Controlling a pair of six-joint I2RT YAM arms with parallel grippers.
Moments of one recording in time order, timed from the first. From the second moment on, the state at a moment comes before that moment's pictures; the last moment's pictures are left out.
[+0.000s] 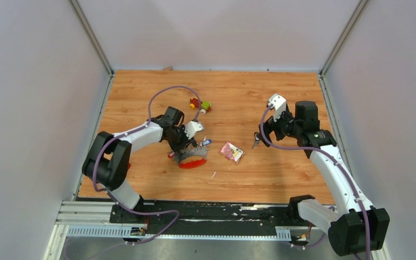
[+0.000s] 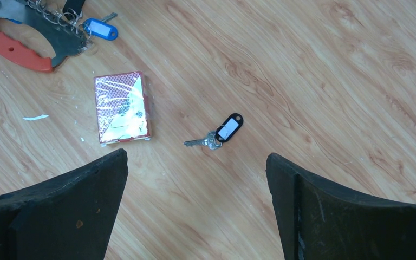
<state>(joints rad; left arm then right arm) -0.45 1.63 0.93 -0.47 0.30 0.59 0.16 1.05 0.89 -0.49 -0.49 -0.42</state>
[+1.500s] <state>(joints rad) -0.54 1.07 0.95 -0.59 0.68 0.70 0.51 1.24 1.03 -0.41 -0.90 -0.42</state>
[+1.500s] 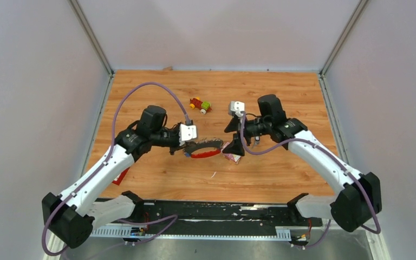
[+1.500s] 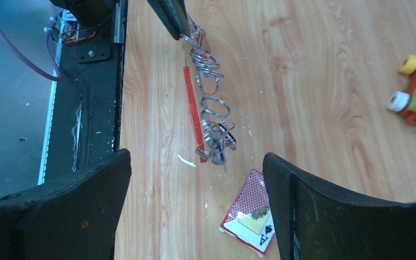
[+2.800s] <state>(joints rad) -0.58 0.99 1.08 -0.59 0.71 0.79 0.66 1.18 1.02 -0.35 -0.72 -0.42</state>
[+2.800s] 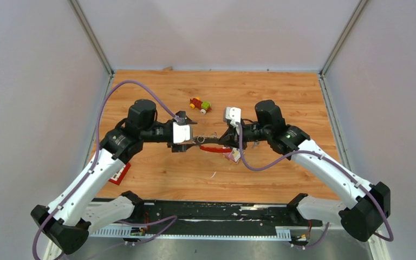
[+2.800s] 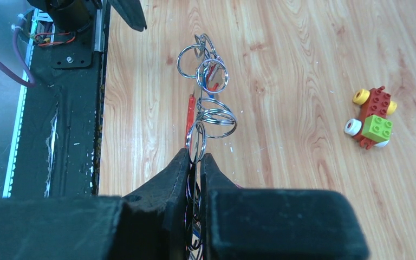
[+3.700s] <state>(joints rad) -0.64 1.04 0.99 -0.68 0.74 1.18 0.66 1.20 1.00 -0.35 -0.83 -0.43</state>
